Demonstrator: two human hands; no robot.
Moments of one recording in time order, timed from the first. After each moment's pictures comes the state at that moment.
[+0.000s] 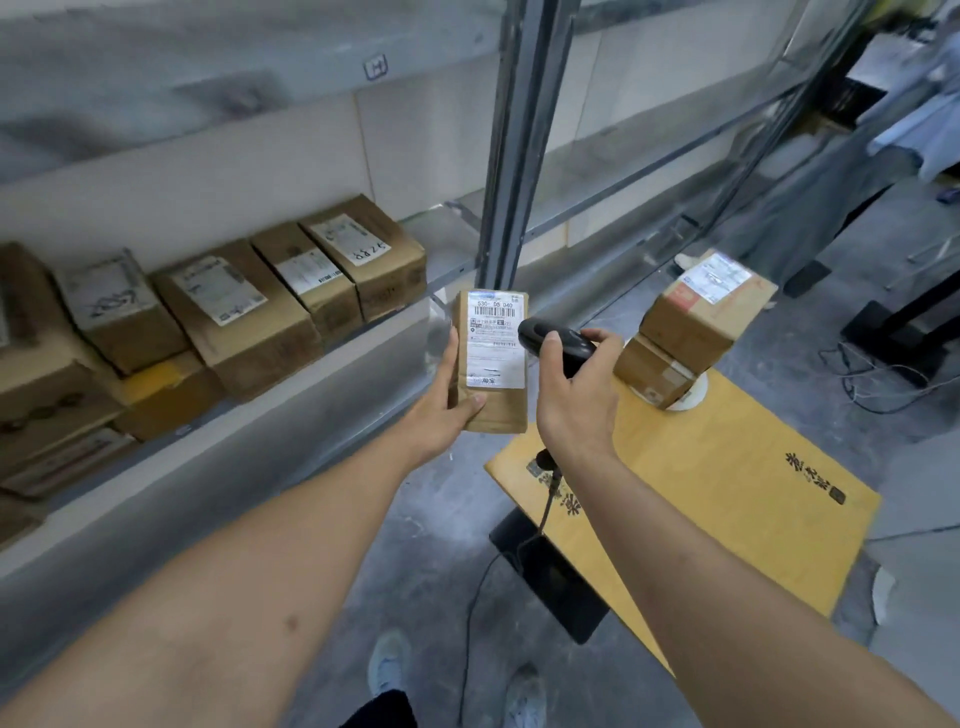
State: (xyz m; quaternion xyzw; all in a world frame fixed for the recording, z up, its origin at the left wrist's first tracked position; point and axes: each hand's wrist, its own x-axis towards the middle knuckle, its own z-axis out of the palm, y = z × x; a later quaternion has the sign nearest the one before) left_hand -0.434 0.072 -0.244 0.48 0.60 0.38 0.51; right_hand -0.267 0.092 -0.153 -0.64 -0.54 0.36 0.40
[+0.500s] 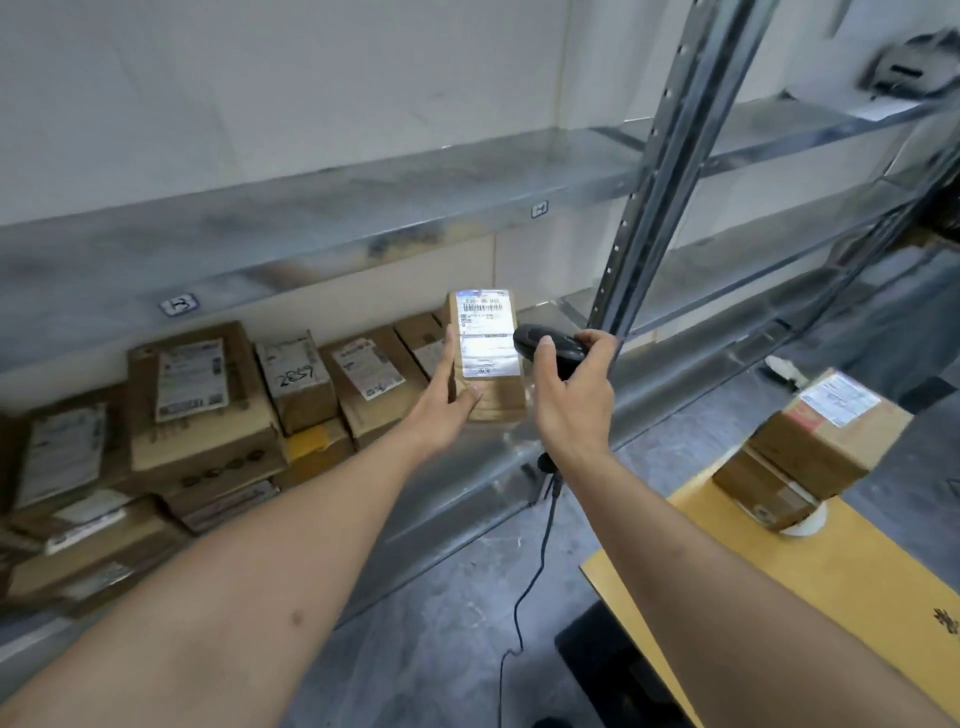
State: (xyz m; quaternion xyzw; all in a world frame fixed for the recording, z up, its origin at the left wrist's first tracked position) left_hand -0.596 0.076 -0.170 0.48 0.67 0.44 0.35; right_hand -0.429 0.108 -0.093 -0.53 -0.62 0.38 0.43
